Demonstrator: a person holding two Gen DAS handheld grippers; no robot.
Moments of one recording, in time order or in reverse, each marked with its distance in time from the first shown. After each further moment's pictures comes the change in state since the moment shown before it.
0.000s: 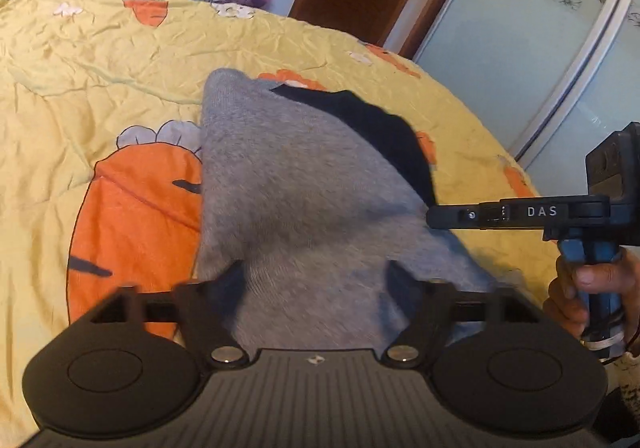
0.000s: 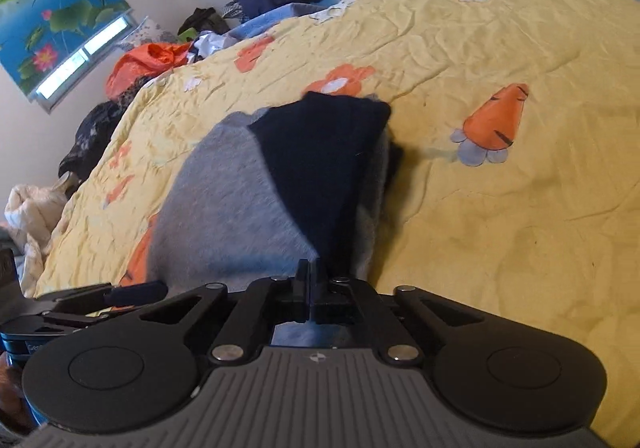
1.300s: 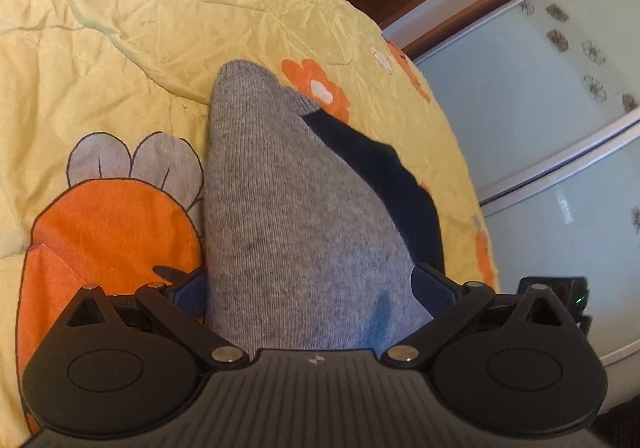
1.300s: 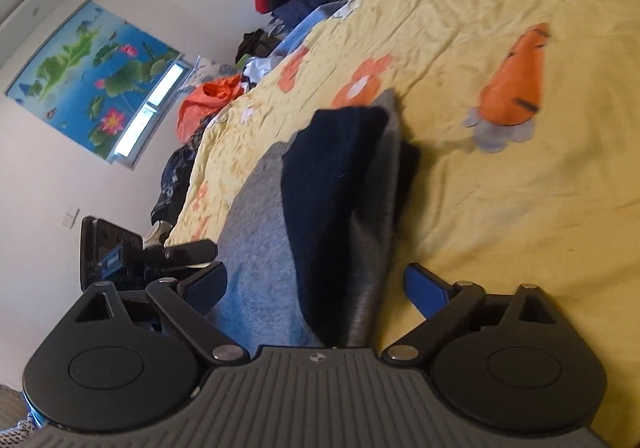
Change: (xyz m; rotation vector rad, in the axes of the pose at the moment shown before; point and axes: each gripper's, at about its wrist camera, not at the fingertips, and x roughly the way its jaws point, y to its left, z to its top) left arm 0.085 0.088 0.090 -0.352 0.174 -0.241; right arm 0.050 -0.071 0.021 0.233 0.027 0.349
